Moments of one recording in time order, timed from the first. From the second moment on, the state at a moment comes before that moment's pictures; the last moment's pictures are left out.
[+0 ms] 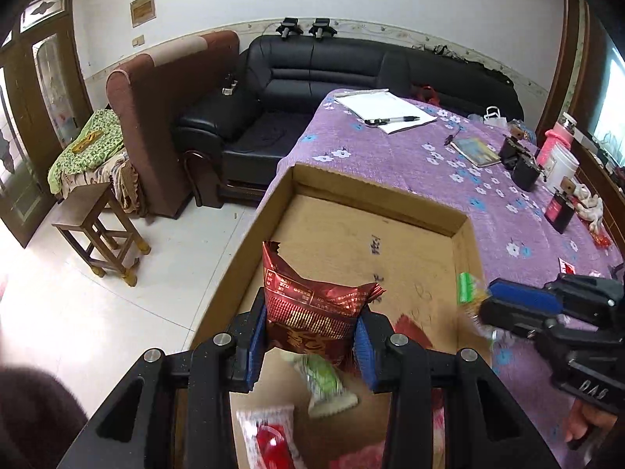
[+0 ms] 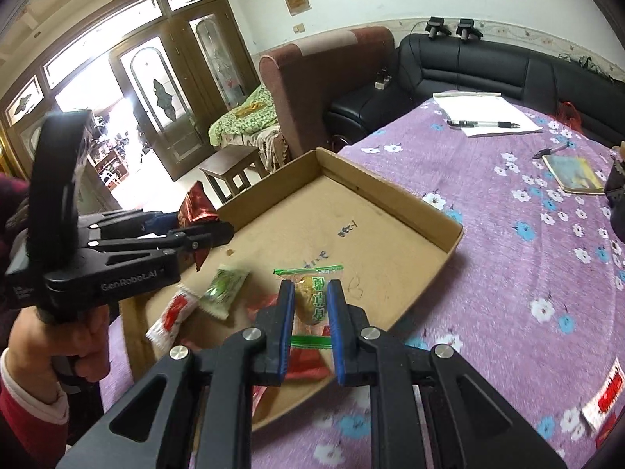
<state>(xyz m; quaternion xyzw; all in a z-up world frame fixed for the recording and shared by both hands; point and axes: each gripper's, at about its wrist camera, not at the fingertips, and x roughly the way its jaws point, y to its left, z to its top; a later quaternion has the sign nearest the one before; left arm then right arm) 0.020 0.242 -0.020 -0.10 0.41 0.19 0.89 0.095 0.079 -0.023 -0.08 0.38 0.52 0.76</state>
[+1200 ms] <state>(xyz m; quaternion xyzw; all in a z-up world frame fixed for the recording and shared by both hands) 0.079 0.264 -0.048 -0.08 0.47 0.22 0.85 0.110 0.106 -0.043 -0.13 0.38 0.49 0.77</state>
